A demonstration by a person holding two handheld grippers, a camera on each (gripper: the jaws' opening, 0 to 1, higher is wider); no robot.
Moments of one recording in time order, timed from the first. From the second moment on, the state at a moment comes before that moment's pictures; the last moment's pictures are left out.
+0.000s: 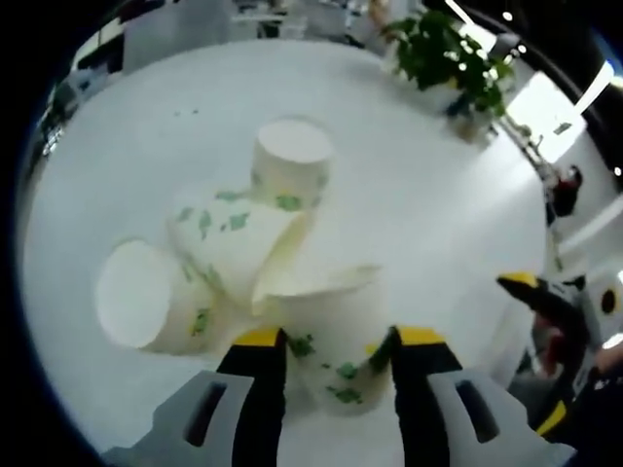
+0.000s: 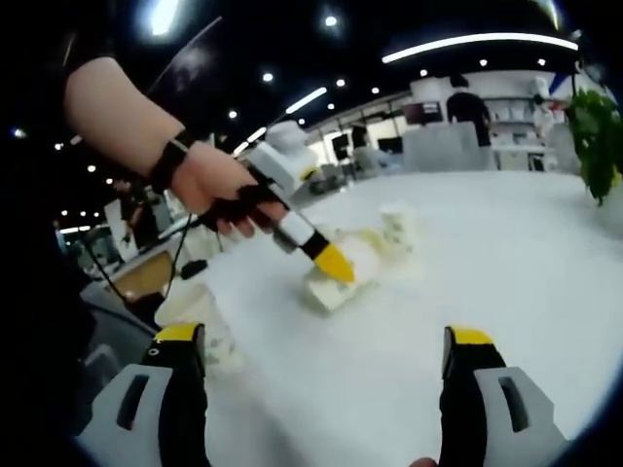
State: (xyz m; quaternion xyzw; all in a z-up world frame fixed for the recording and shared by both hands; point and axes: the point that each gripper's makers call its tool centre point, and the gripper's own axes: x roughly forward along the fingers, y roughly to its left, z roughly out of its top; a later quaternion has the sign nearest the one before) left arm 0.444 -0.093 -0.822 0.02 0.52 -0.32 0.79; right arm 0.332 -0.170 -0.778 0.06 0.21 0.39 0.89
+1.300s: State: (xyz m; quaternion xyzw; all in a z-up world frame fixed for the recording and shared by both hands) left arm 0.425 -0.055 -0.770 -0.09 0.42 -0.36 0.83; right arm 0.322 -0.175 -0.753 -0.01 0.23 0.35 0.91
